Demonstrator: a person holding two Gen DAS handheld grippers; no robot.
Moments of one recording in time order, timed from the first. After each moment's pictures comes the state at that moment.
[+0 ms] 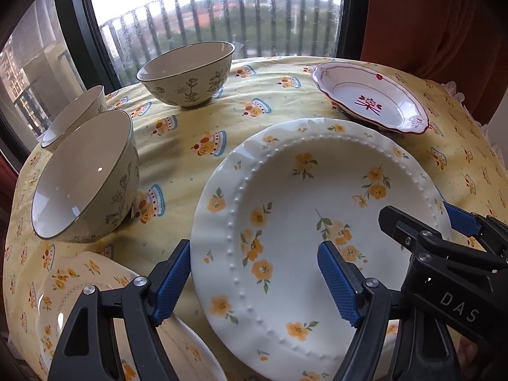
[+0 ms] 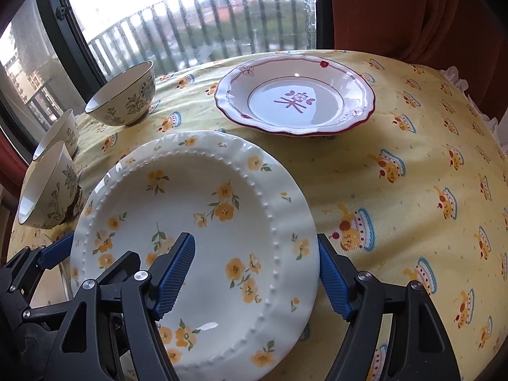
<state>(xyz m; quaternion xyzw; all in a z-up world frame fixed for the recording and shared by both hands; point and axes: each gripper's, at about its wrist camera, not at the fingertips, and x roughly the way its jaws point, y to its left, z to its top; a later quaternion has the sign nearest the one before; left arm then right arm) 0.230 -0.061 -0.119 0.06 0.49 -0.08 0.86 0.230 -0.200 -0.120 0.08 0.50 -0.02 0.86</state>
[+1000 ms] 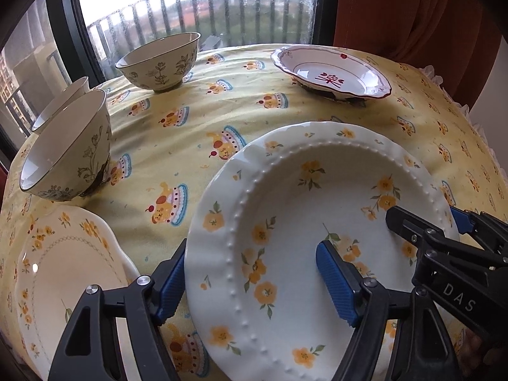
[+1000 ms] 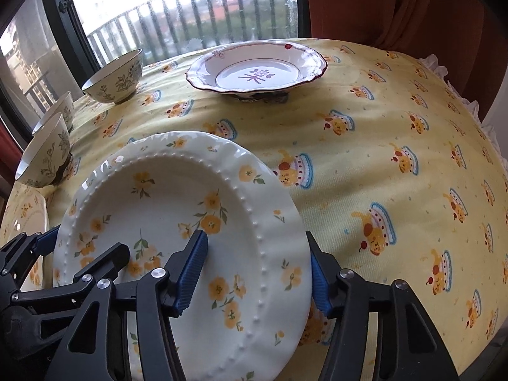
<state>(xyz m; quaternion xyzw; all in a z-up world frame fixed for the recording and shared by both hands) 0.191 -0.085 -0.129 0.06 0.50 -0.11 0.86 0.177 -0.228 -0.125 0.06 0.51 -0.03 0.86</state>
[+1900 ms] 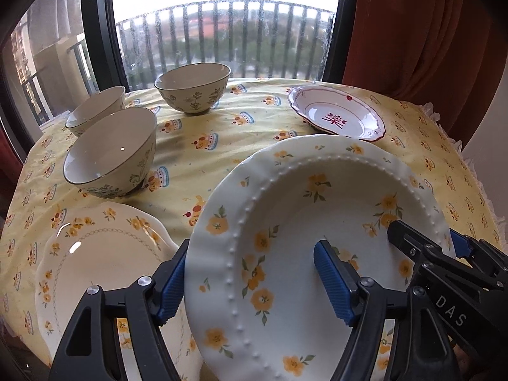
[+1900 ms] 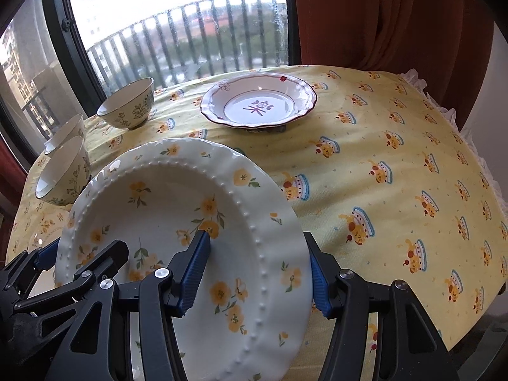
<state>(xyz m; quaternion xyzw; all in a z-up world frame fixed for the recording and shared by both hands) 0.163 -0.056 -0.082 0.01 0.46 -0.09 0.89 0.153 -0.205 -0.076 0.07 0.47 -0.06 0.88</state>
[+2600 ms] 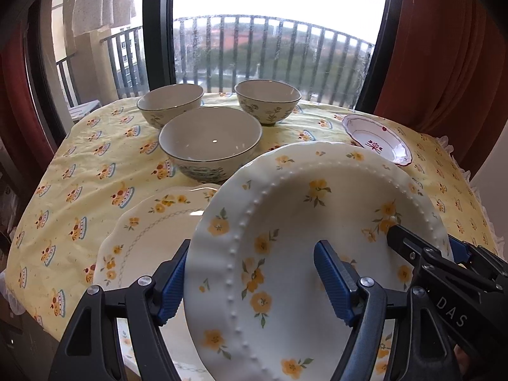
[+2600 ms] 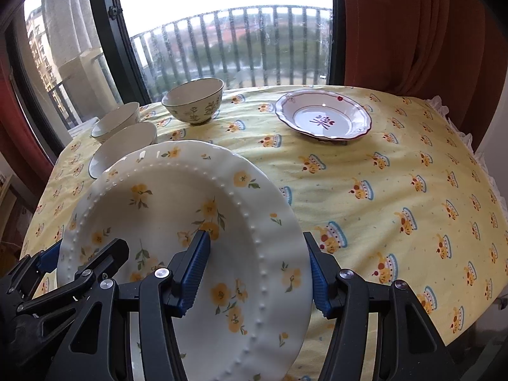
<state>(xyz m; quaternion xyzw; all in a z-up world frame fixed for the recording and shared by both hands) 0.128 0.042 -0.064 -0.03 0.43 -0.05 0.90 0.134 -0.107 -0.052 0.04 0.45 -0.02 0.89</state>
